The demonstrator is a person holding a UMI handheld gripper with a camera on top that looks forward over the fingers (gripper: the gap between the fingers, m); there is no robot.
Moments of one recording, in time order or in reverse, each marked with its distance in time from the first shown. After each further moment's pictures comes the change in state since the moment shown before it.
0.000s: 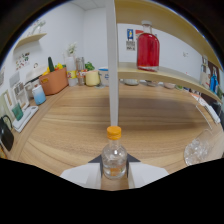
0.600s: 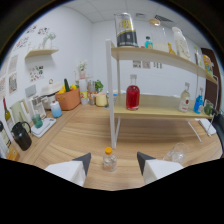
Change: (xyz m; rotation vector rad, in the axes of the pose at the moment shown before) arm 0.009 -0.047 -0.123 0.160 -0.087 -0.037
